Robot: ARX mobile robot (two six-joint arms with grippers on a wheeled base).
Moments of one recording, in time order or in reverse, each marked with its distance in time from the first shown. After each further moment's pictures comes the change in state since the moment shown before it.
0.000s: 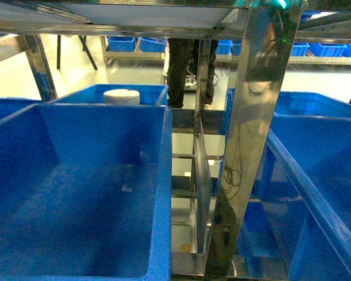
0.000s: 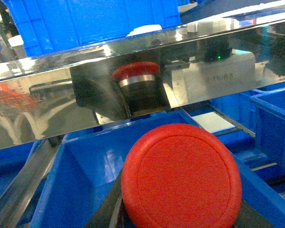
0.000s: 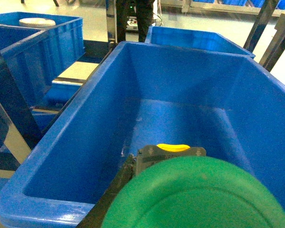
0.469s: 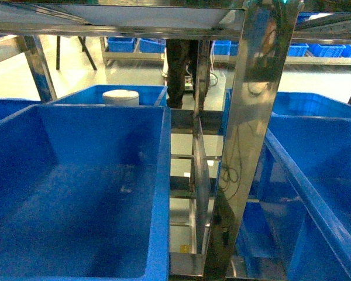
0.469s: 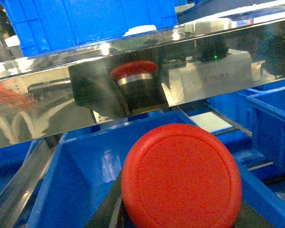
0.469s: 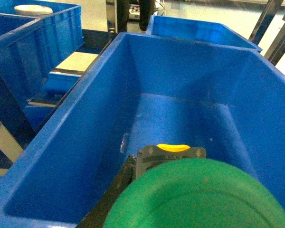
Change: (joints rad) left arm 0.000 -0.002 0.000 -0.003 0.000 0.000; right arm -0.006 0.314 0.027 0.240 -0.008 -0.018
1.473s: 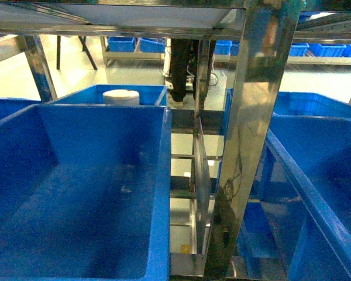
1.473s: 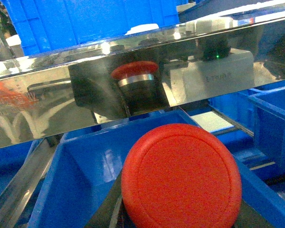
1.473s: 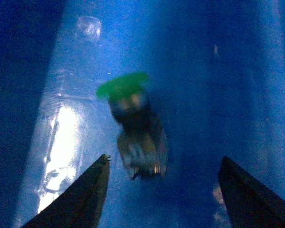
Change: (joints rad) left arm 0.000 0.000 0.000 0.000 0.000 0.000; right arm -0.118 1.400 0.731 0.020 0.045 -0.146
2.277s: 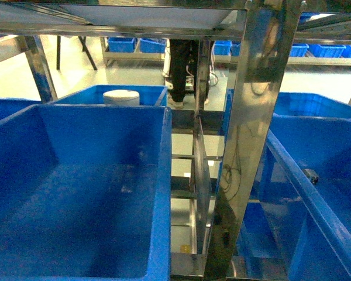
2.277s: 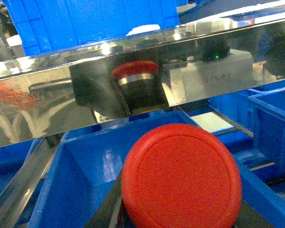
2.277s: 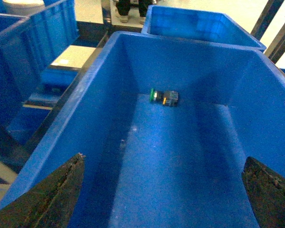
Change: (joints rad) left arm 0.000 0.000 0.000 0.000 0.000 0.000; right arm 0.101 -1.063 -0.539 0.058 -0.057 0.143
